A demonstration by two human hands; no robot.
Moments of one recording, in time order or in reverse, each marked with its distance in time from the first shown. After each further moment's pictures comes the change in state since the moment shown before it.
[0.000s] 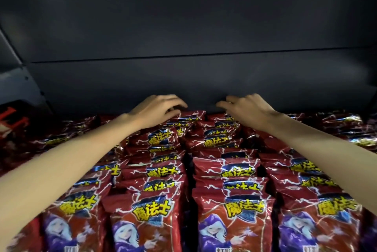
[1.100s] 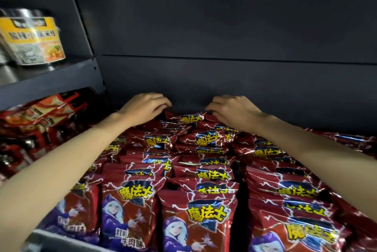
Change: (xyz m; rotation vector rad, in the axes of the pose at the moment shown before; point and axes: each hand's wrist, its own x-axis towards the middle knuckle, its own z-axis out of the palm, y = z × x) left_hand -0.110 -0.096 -0.038 0.232 0.056 -0.216; right_hand 0.107 -0.093 -0.017 0.299 0.114 -0.219
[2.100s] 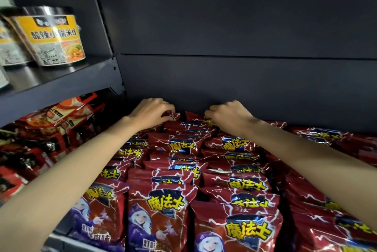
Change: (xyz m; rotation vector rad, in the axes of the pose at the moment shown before) left_hand -0.020 -0.046 0.016 0.132 -0.141 -0.098; right_hand 0.064 -0.048 0.032 -0.171 -0.150 0.008
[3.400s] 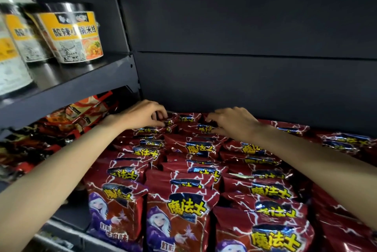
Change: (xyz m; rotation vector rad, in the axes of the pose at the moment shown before) left_hand -0.040 -0.047 -0.013 -0.381 -0.225 -0.165; right_hand 0.018 -0.030 -0.016 0.286 -0.097 0.024
